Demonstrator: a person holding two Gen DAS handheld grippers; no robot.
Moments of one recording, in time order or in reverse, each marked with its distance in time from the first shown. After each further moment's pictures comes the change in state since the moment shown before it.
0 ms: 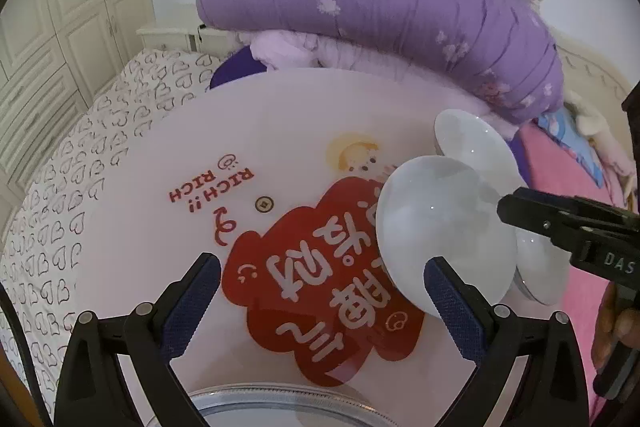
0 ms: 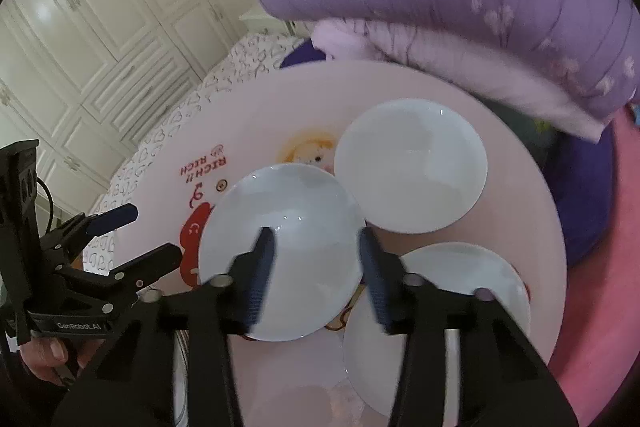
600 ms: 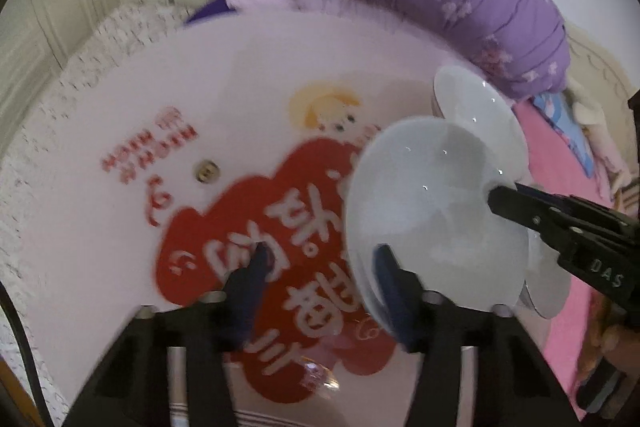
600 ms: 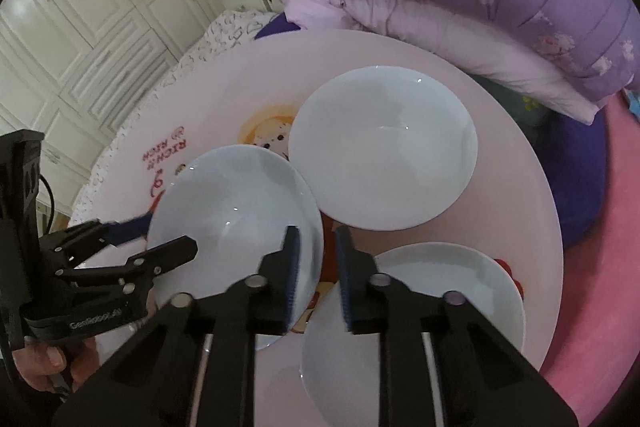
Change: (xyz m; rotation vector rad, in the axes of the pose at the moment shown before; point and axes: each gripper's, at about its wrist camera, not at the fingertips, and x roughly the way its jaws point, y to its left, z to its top) left arm 0.069 -0.010 0.010 -0.045 0.170 -0.112; right arm 0.030 -0.019 0.003 0.015 0.089 -0.071
